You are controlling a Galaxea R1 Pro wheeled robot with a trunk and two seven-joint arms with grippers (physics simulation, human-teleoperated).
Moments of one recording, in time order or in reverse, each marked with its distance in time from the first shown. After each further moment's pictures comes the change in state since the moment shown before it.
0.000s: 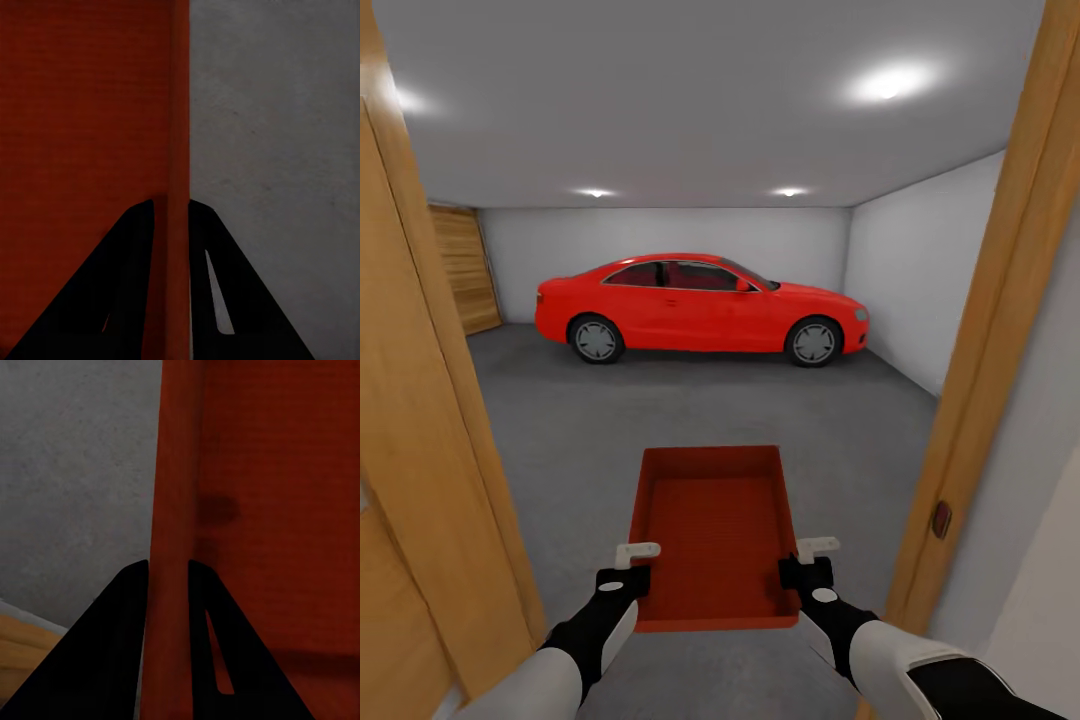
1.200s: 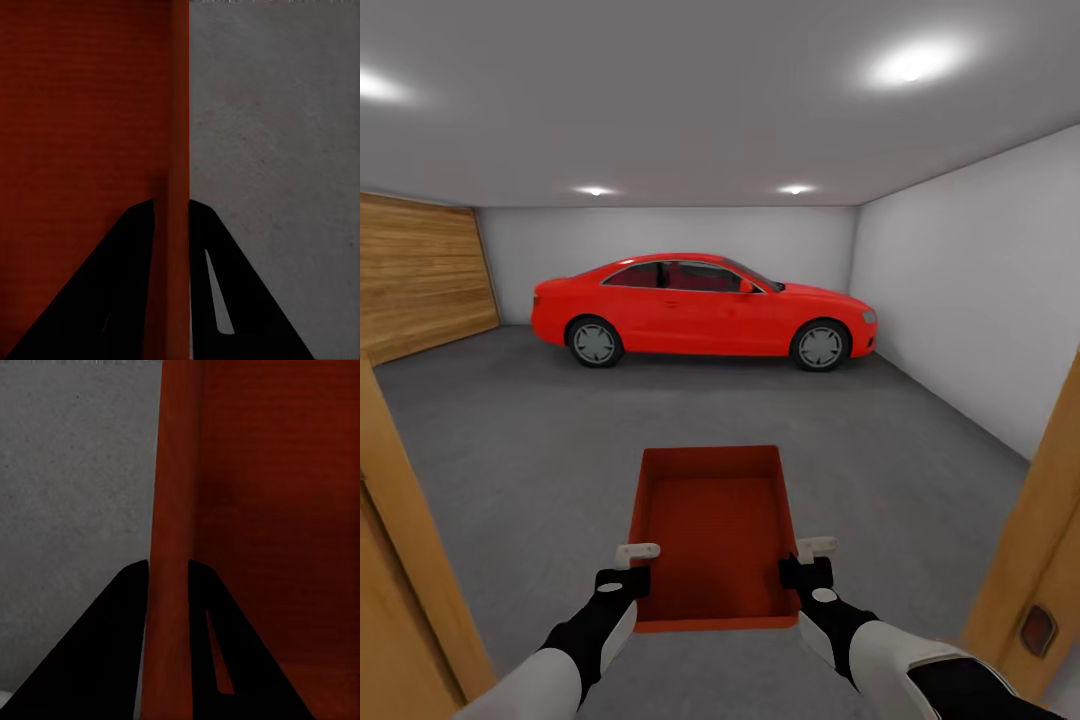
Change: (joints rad) left arm 0.000 0.002 0.006 0.006 -0.003 -0.009 -0.008; right arm 0.000 0.001 0.003 0.000 0.001 -0.001 -0.001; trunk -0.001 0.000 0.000
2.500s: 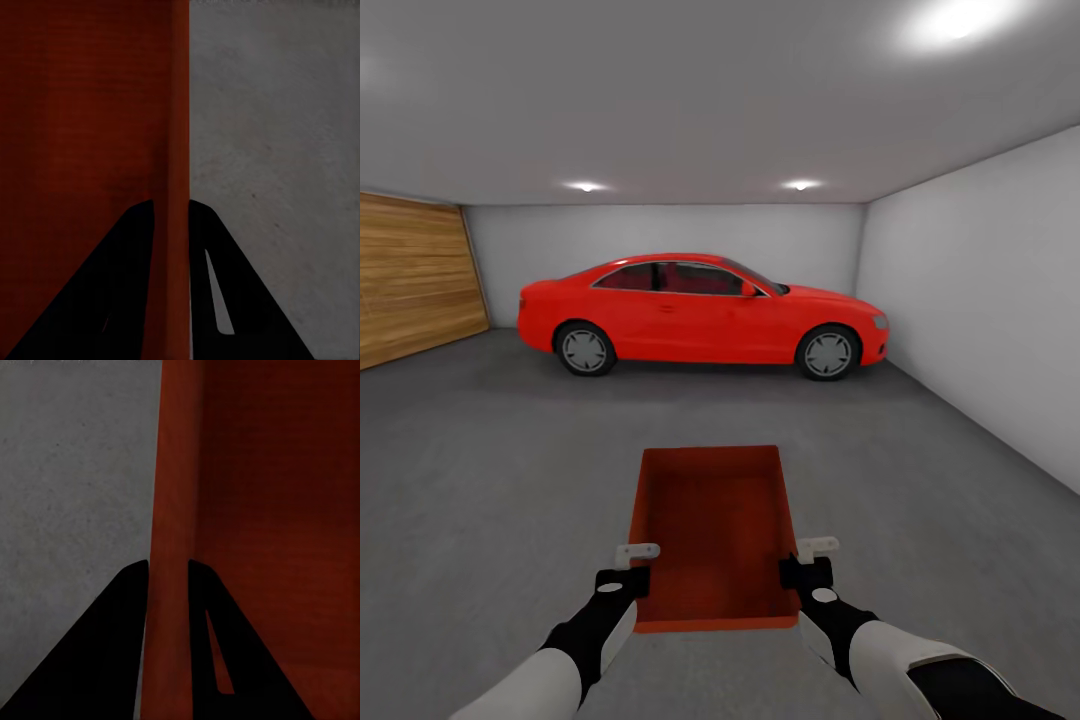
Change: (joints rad) left arm 0.000 0.000 0.000 0.001 0.001 0.000 0.000; right arm 0.000 0.000 0.000 0.000 0.000 0.001 0.000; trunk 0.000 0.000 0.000
